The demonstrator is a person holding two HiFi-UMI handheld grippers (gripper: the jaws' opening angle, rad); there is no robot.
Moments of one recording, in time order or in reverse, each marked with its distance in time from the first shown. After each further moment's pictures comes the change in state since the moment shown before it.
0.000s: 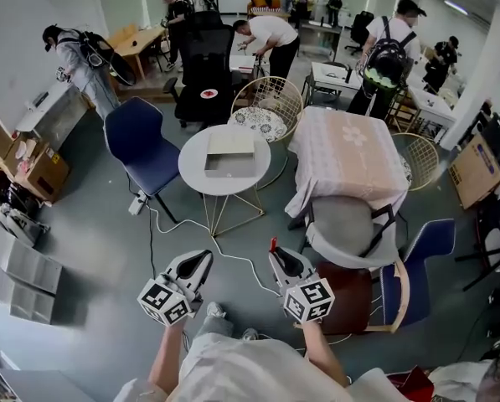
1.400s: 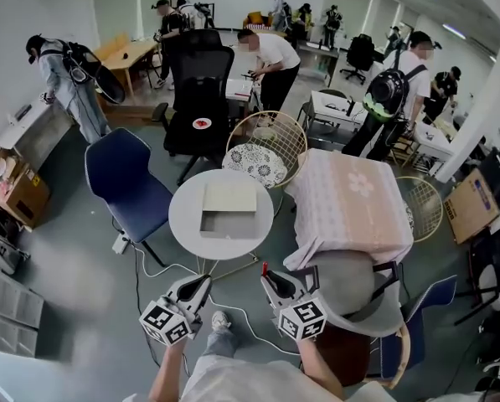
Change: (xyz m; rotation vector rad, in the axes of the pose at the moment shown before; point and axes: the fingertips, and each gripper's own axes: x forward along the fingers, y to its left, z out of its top) left arm 0.126 0.187 0.005 -0.087 -0.024 -0.015; right arm 0.205 -0.087 0.026 -0.029 0.077 0.018
